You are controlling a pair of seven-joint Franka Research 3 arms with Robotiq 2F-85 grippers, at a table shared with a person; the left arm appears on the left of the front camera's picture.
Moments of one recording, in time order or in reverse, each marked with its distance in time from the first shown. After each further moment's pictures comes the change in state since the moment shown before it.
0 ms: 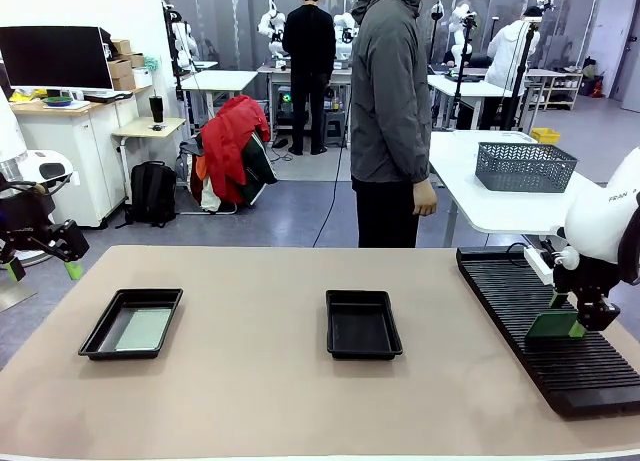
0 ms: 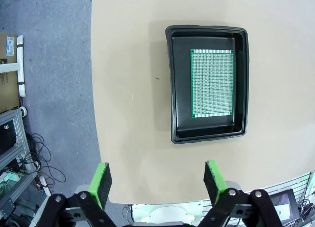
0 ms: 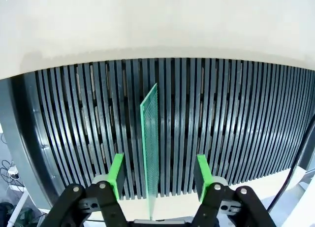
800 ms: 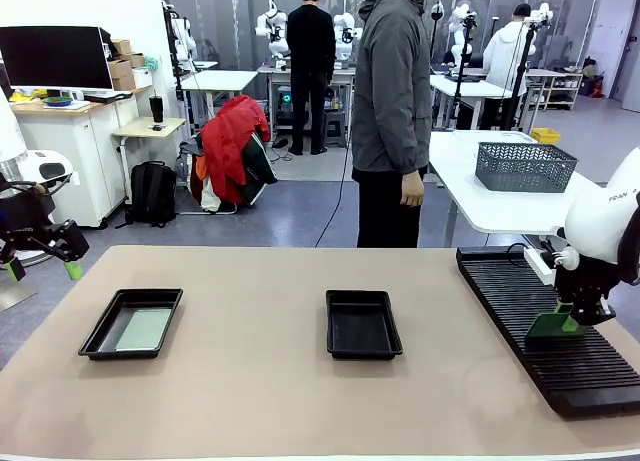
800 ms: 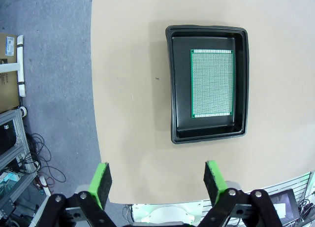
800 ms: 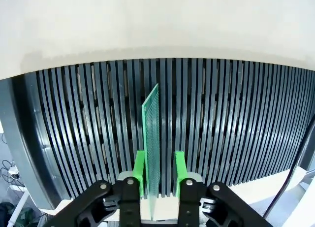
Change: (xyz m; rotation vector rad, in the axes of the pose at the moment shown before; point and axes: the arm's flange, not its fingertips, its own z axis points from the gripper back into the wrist) left arm 0.000 0.000 0.000 0.000 0.000 0.000; right arm 0.000 0.000 0.000 0.004 -0.001 0.000
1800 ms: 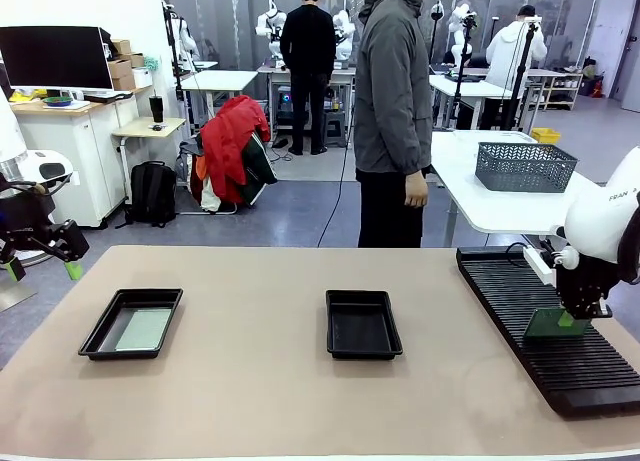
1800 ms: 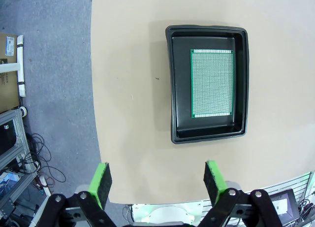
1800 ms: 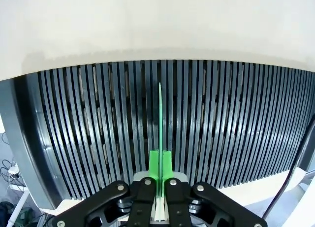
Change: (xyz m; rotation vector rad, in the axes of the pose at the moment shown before) left arm 0.000 0.000 0.000 0.000 0.000 0.000; right arm 0.003 0.000 0.004 -0.001 -0.002 0.005
